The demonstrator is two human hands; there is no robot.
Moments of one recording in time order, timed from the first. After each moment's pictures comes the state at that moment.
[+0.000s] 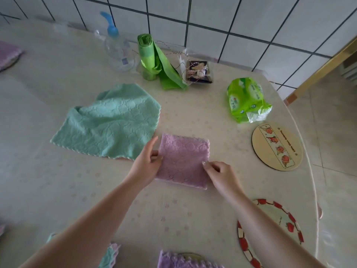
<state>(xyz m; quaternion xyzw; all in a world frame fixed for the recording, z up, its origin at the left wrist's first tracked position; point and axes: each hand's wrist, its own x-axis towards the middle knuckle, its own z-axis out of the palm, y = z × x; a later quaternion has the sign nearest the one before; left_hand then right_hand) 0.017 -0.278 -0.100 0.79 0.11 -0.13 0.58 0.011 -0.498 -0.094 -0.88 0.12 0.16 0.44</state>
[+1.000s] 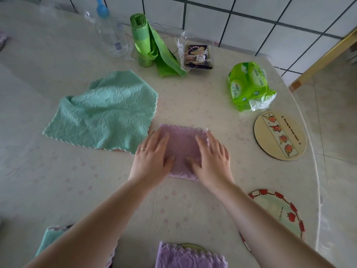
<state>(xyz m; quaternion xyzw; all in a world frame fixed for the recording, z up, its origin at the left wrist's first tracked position) 0.005 -0.295 -0.108 0.98 -0.04 -0.07 0.17 0.012 -0.478 -0.103 -0.98 -0.06 0.09 0.17</state>
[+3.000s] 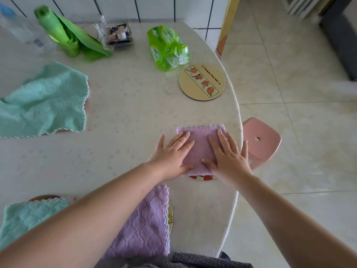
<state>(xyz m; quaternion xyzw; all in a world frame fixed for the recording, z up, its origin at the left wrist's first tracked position) -0.095 -0.476 -0.089 0.91 -0.35 -0.23 0.04 -0.158 -0.666 -0.099 -0.98 0.05 0.17 0.07</state>
